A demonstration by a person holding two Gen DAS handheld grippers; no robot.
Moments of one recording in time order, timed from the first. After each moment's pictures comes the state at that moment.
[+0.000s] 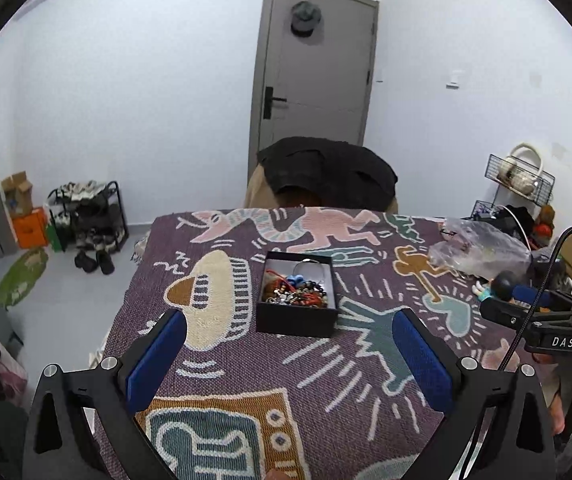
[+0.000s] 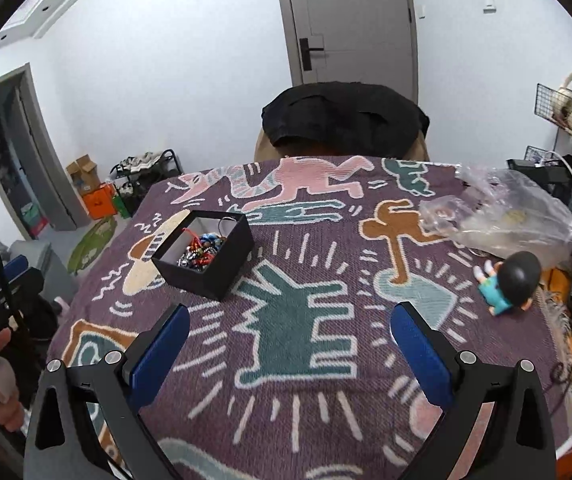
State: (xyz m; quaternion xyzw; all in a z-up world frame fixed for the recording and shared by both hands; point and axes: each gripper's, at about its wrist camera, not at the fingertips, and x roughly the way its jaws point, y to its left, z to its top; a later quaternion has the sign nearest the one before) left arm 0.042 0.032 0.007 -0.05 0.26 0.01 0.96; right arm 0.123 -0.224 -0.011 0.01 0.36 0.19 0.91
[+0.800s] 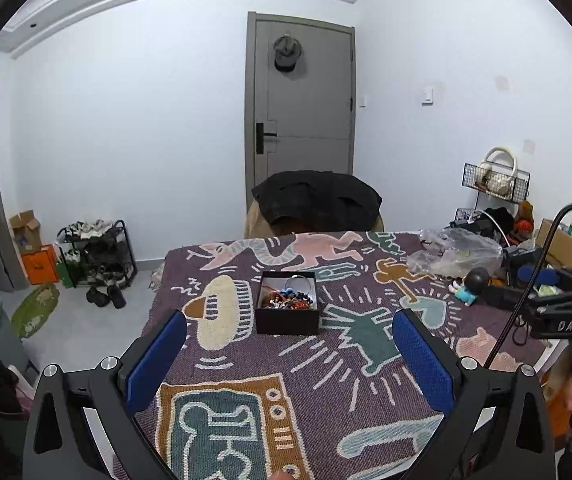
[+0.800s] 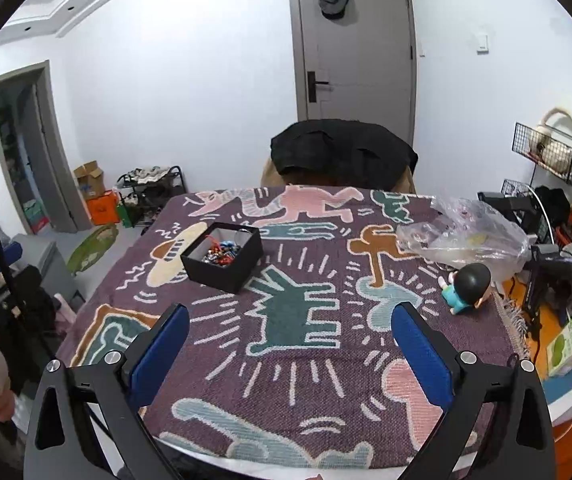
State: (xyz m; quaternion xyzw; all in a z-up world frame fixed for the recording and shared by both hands) left arm -0.036 0.007 0.035 -0.01 0.21 0.01 0.98; right arm 0.036 -0.241 0.037 -0.02 0.30 0.19 0.93
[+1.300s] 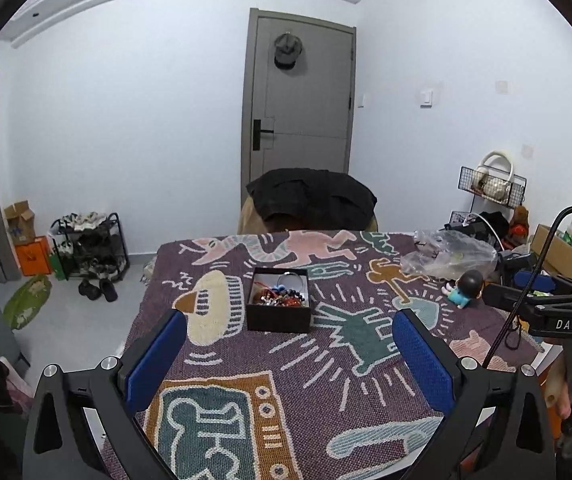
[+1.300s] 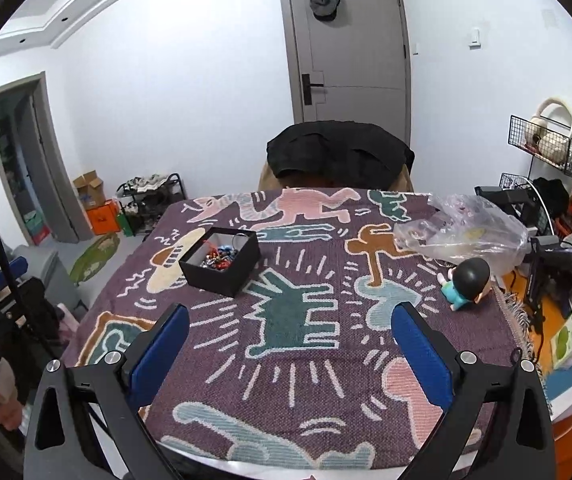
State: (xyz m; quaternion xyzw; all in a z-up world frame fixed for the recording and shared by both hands) left arm -0.037 0.006 0.034 -0.03 0.21 0.00 0.98; right arm 0.038 -0.251 0.034 0.00 0.30 0.19 0.93
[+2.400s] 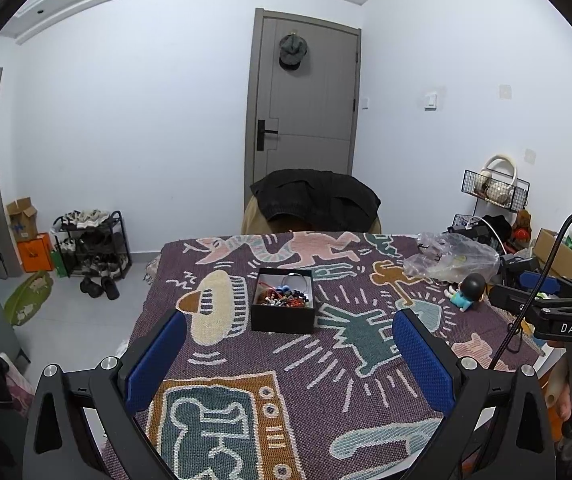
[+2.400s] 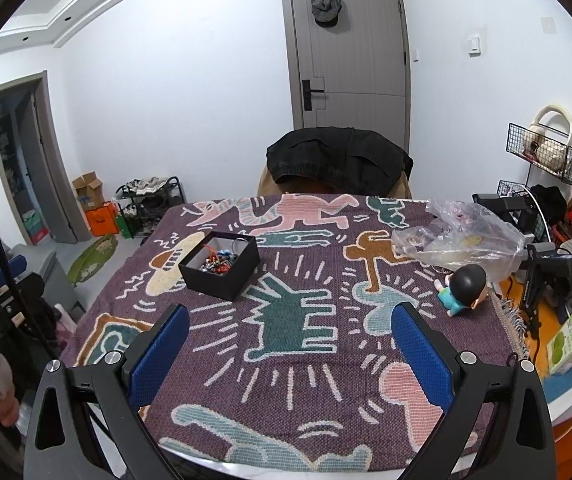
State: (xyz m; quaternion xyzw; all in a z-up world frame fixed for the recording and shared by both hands) left arm -0.036 0.013 0.034 -0.04 0.21 0.01 0.98; right arm 0.034 -0.248 0.038 0.00 0.29 0.18 0.94
